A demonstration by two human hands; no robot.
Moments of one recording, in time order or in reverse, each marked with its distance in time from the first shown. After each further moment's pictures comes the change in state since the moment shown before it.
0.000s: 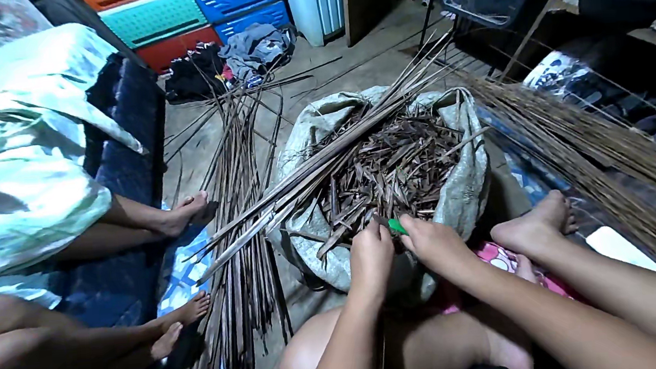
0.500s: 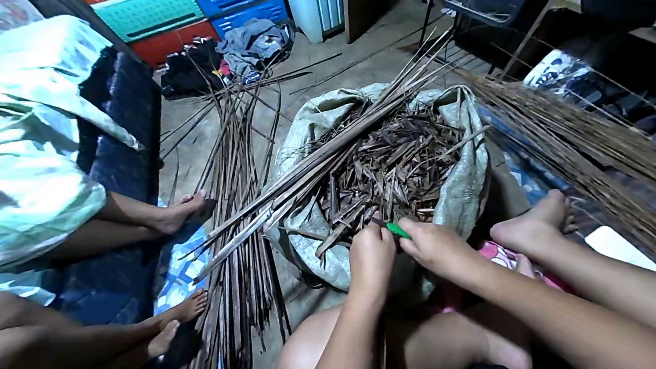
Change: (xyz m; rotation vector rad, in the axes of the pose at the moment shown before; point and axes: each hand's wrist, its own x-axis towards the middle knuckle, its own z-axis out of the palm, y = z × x) left_hand -0.005 0.004 -0.003 0.019 0.005 0.007; right_hand -0.007 -0.004 -0.015 0.107 -0.123 -0.017
